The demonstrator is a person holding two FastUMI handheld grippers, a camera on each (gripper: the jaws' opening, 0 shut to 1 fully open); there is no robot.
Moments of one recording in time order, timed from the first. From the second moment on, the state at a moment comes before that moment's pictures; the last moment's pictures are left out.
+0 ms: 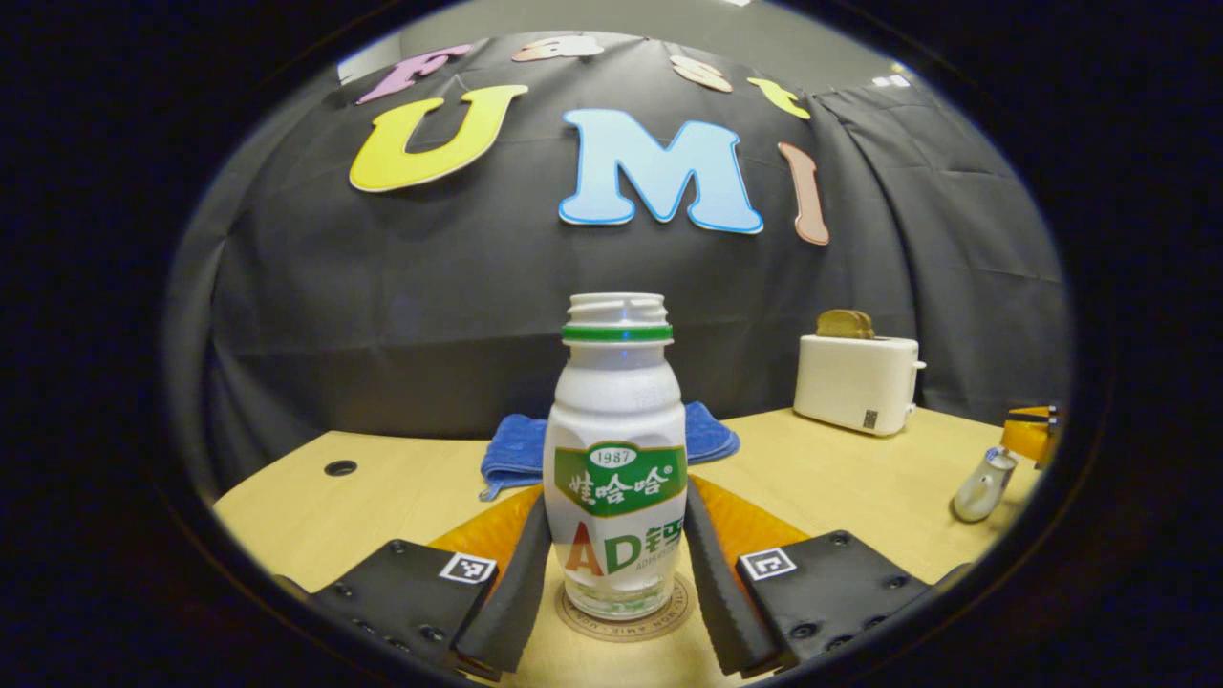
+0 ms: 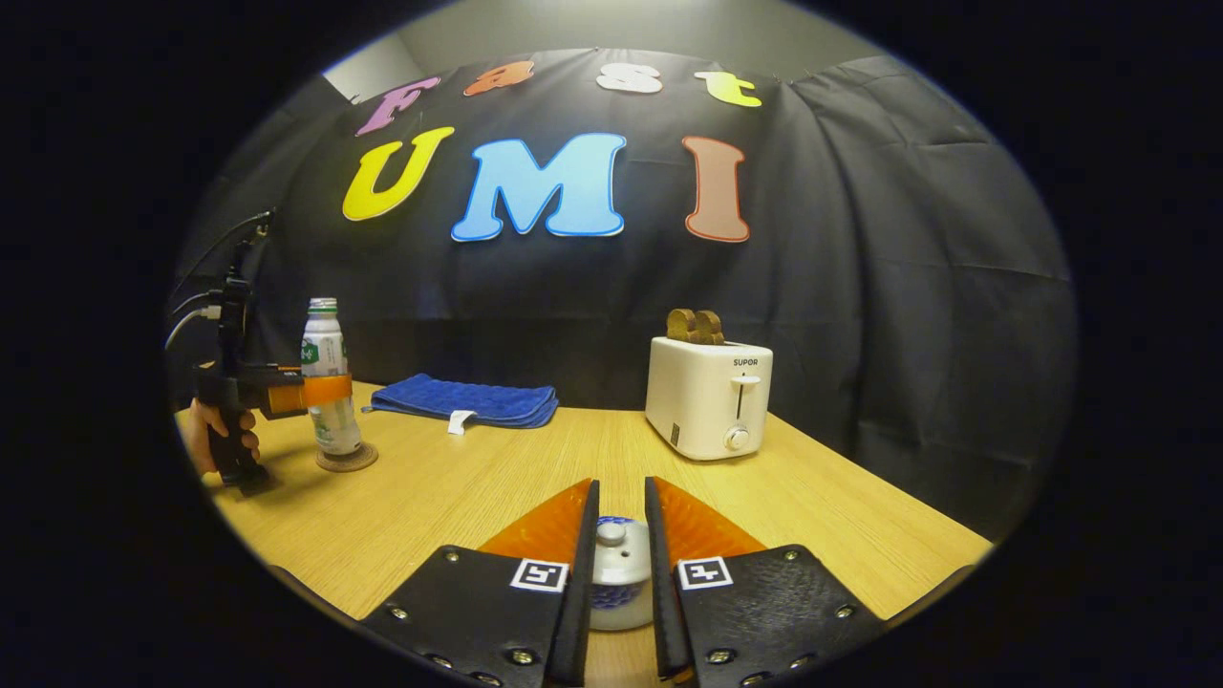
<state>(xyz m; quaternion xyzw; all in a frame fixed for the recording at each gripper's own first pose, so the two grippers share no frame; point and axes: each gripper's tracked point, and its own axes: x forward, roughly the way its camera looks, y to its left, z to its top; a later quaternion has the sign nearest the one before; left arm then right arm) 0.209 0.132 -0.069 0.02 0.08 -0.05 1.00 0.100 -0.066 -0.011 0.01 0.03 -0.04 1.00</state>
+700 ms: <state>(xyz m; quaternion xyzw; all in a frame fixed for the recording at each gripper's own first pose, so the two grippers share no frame) 0.200 0.143 -0.065 -0.02 0.08 -0.03 1.00 0.098 -0.066 -0.007 0.02 0.02 -0.04 1.00</state>
